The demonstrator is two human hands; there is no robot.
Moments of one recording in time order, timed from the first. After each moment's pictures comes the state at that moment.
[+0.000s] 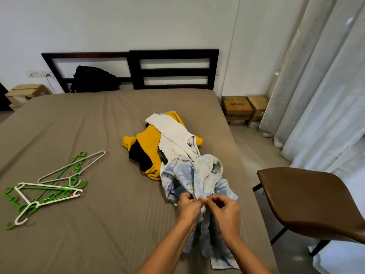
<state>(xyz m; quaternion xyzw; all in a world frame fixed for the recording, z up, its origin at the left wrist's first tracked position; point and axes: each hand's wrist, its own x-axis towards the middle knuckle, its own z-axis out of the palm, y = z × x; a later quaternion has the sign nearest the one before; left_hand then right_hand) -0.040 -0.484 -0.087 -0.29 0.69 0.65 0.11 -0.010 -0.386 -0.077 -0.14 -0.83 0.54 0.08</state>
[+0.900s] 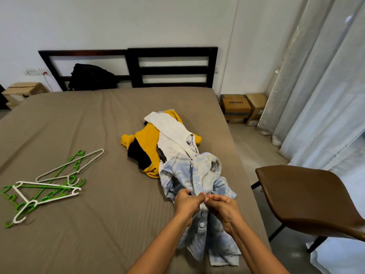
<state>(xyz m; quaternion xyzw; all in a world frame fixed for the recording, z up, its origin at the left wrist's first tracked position) -0.044 -0.488 -0.074 -0.27 0.72 0.63 0.11 -0.023 -0.377 -0.063 -0.29 -0.54 0.78 -0.13</state>
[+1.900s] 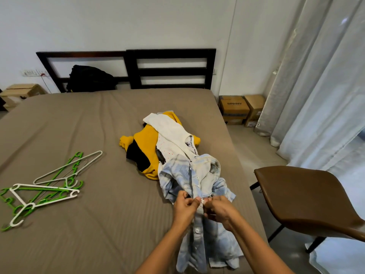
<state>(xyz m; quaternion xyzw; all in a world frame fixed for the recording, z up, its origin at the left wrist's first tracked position) -0.032 -0.499 -0.107 -0.13 0.74 0.66 0.07 -0.040 -0.375 -0.070 -0.27 -0.64 0.67 -0.25</state>
